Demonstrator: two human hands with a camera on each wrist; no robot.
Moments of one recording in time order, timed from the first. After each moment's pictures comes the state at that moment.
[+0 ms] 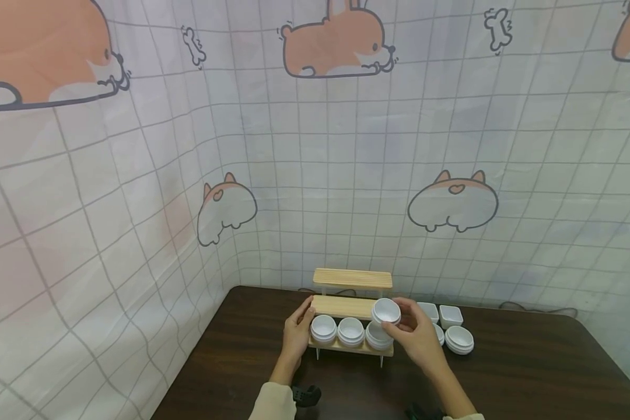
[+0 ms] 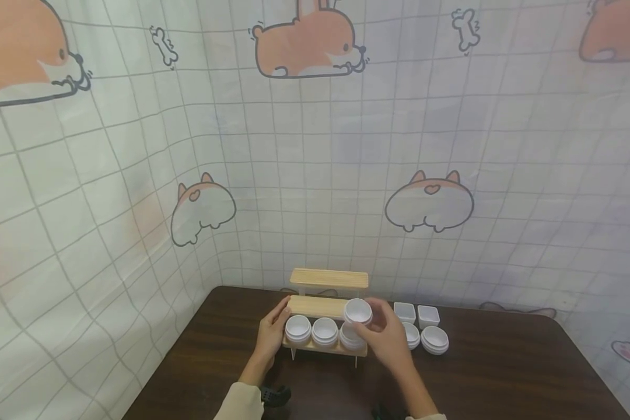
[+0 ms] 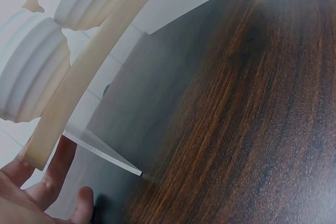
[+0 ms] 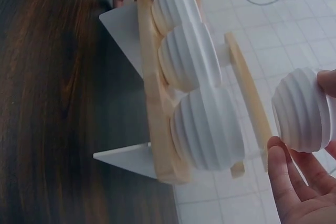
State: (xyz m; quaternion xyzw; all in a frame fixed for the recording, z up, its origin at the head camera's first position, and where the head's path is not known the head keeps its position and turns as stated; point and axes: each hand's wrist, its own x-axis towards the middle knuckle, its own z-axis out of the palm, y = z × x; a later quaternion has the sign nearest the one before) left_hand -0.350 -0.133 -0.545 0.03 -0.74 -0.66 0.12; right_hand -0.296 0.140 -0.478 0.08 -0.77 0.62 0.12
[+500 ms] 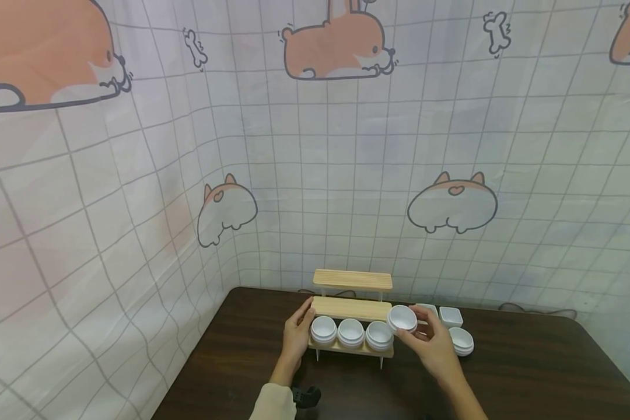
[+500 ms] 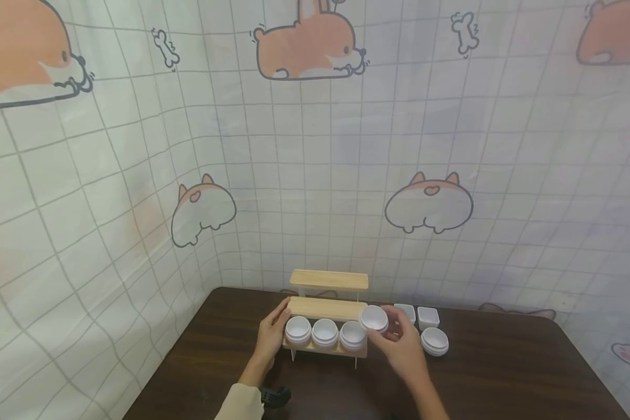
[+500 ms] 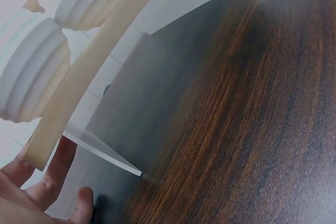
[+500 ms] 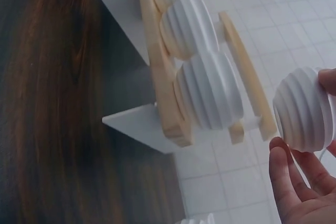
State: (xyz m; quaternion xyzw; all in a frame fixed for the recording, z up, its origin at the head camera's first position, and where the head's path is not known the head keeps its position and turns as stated) left_hand -0.350 -0.134 -0.545 0.03 -0.75 -0.65 0.11; right_hand -0.282 0.162 -0.485 0.07 -0.76 0.62 0.15
